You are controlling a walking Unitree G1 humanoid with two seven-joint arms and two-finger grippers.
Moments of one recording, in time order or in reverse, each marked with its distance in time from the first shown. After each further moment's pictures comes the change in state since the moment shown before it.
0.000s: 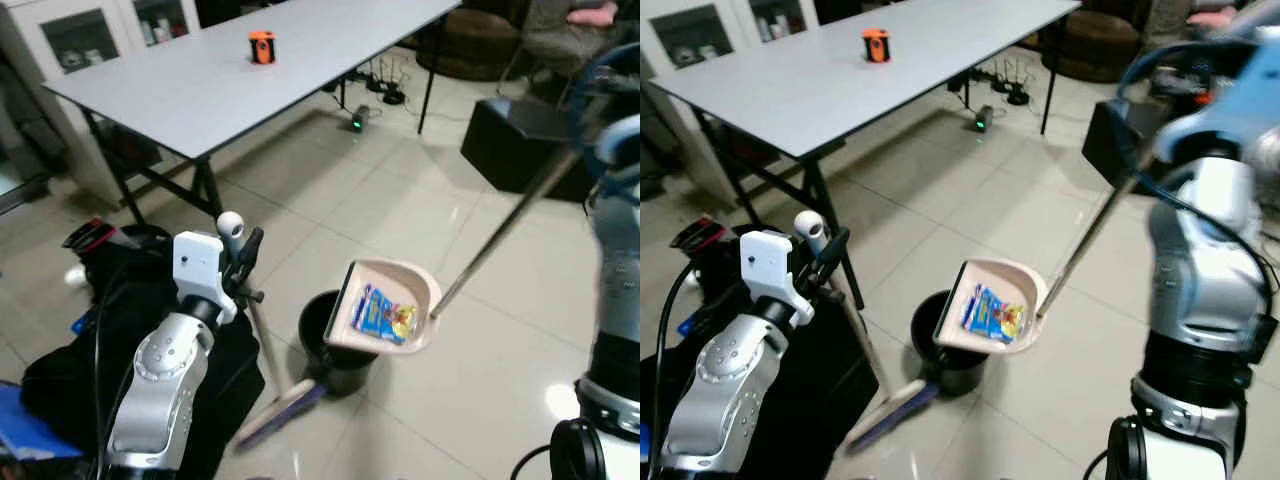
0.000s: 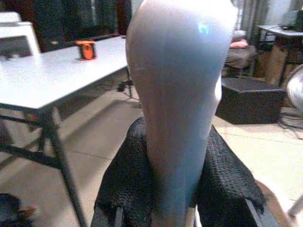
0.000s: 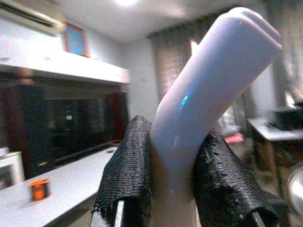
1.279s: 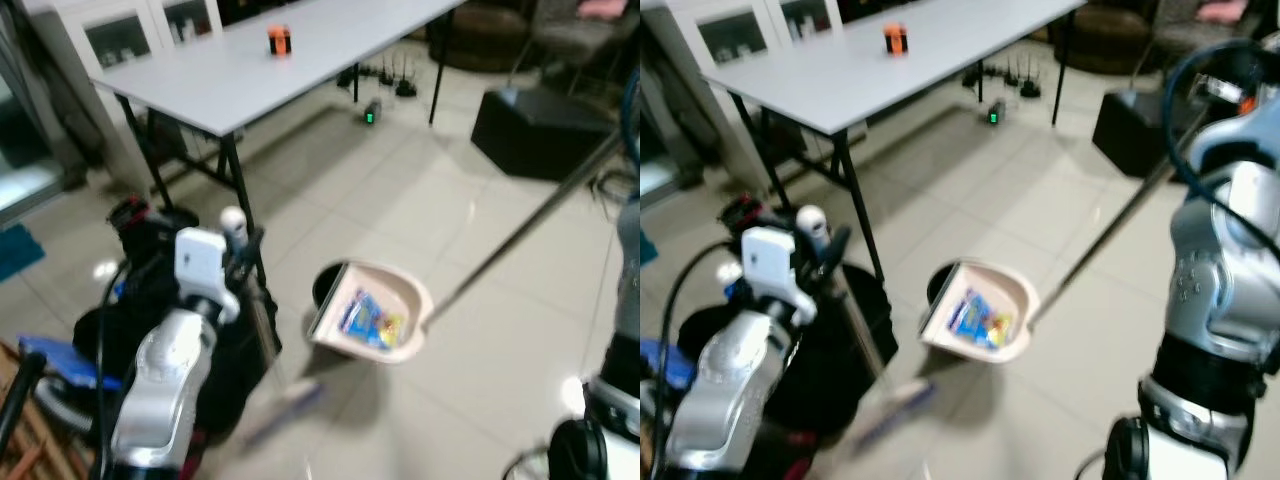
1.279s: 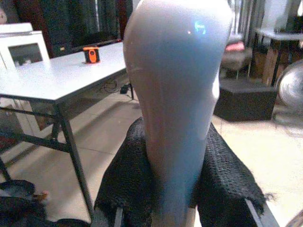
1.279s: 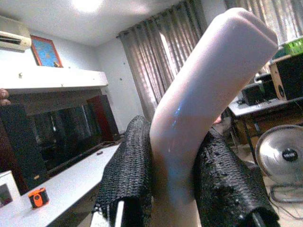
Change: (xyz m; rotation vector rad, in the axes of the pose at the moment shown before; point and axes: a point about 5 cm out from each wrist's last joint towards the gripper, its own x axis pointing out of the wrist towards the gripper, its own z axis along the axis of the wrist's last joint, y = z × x) left arm 0.005 -0.006 0.004 -0.021 -0.033 -0.020; right arm -0.003 -0.030 0.005 0.088 0.022 -0.170
